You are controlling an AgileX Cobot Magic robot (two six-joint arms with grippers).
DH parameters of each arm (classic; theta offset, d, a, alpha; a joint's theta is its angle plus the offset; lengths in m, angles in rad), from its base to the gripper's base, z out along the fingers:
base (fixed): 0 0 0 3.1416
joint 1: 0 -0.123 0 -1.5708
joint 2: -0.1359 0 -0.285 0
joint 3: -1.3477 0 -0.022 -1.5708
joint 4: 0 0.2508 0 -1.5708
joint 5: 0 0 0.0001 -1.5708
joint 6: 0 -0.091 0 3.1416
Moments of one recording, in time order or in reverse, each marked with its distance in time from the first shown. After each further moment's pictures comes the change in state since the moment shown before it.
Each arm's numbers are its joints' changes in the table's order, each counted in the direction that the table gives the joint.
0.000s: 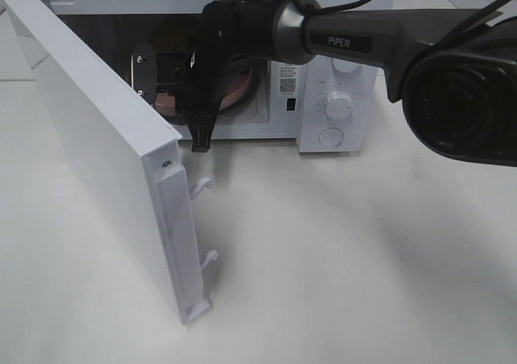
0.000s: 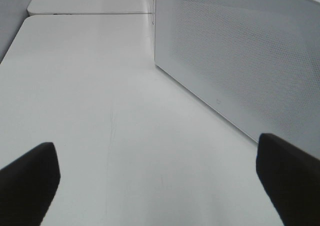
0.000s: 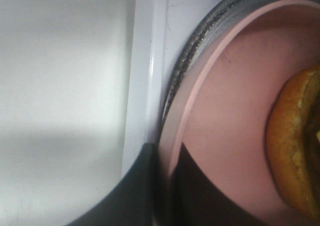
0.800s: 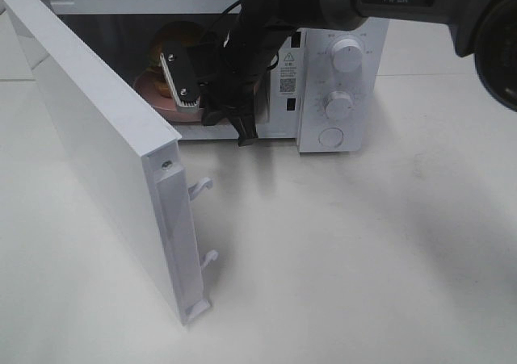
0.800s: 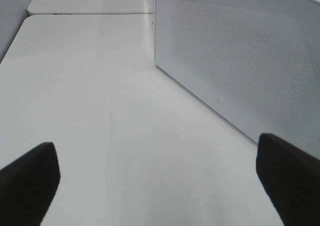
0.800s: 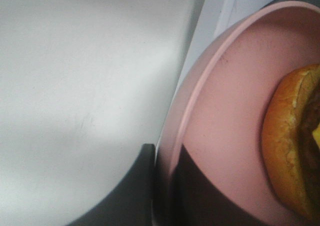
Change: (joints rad) left arm 0.000 0.000 0.000 0.000 0.000 0.000; right arm 0.071 0.162 -0.174 0.168 0.112 0.403
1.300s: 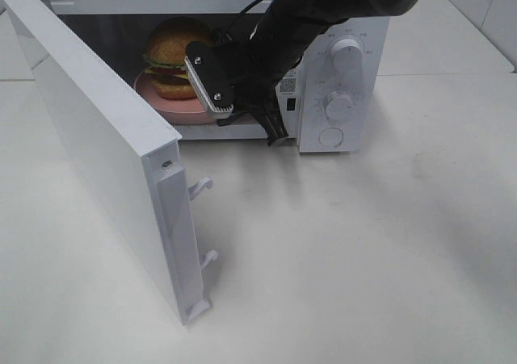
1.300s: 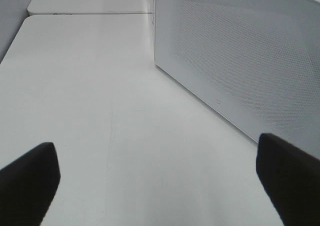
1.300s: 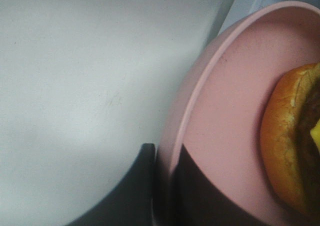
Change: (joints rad) left arm 0.000 0.000 0.000 0.000 0.000 0.000; right arm 0.045 0.147 -0.216 0.106 -0.062 0.265
